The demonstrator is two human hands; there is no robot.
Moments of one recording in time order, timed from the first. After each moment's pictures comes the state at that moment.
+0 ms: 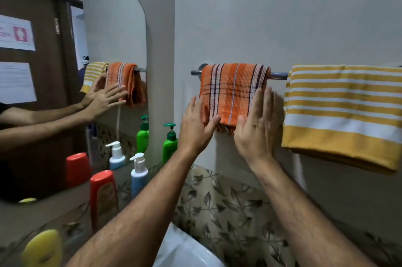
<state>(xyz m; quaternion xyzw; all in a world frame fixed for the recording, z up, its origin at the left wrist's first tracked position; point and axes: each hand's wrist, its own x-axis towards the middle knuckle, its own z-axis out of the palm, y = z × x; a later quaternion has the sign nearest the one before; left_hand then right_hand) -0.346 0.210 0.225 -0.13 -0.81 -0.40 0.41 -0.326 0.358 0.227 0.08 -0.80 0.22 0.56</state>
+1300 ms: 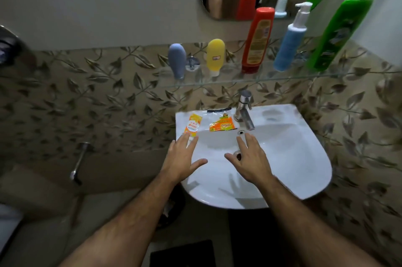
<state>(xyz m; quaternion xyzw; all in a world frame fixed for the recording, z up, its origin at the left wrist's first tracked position) 0.027 0.094 -0.156 0.32 -0.94 -0.09 0.05 -0.162 0.246 -0.150 0.46 -0.88 0.12 -0.09</state>
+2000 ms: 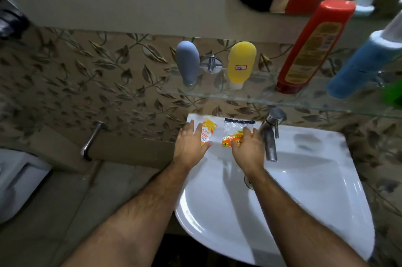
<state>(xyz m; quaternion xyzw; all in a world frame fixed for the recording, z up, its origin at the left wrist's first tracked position) -0.067 0.013 -0.187 0.51 -0.86 -0.10 0.04 -0.232 0.099 -0.186 0.43 -0.88 0.18 -0.11</state>
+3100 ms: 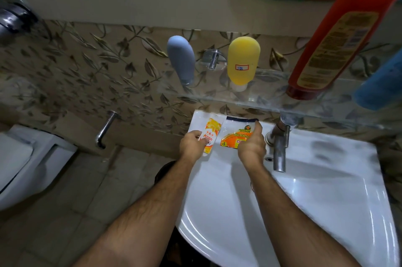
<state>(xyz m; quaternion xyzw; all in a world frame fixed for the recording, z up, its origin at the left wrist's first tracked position) -0.089 0.007 -0.197 0.69 -0.57 -0.42 0.18 -0.247 0.061 -0.199 0.28 -0.87 0.31 -0.28</state>
